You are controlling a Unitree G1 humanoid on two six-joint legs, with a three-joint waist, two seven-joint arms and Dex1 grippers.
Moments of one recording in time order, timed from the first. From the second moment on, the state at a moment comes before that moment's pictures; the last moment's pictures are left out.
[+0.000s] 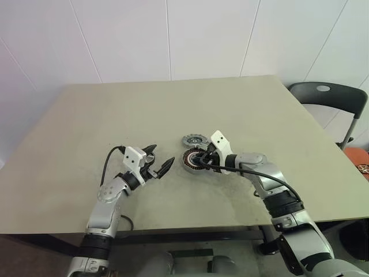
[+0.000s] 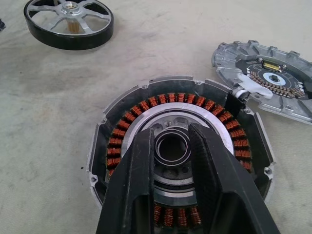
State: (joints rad) left arm -0.17 0.23 -0.02 0.10 -0.27 -0.01 -0.65; right arm -0.56 -0.36 0.21 0.24 0.18 0.61 0.77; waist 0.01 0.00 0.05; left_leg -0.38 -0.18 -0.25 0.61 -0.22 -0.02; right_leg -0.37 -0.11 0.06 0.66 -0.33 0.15
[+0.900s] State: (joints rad) left arm -0.17 0.20 -0.05 0.10 -0.25 -0.01 -0.65; right arm -0.55 -0.34 0.18 0.24 0.18 0.60 0.73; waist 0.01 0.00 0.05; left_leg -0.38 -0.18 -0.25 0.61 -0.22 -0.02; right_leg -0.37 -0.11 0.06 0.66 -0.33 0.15
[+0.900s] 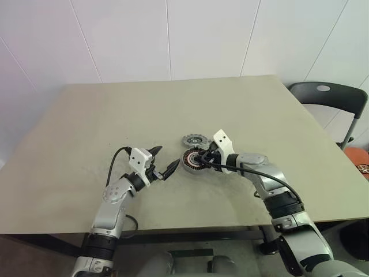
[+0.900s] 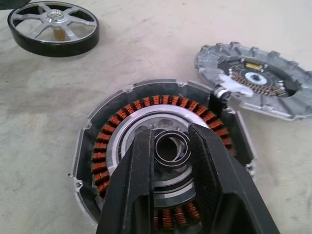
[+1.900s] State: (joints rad) left arm -0.17 0.23 -0.03 0.10 -0.25 -0.01 -0.66; right arm -0.55 -0.32 0.18 0.24 0.18 0.59 0.73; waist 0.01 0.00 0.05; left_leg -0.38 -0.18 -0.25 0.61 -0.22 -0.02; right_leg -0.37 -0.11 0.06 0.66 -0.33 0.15
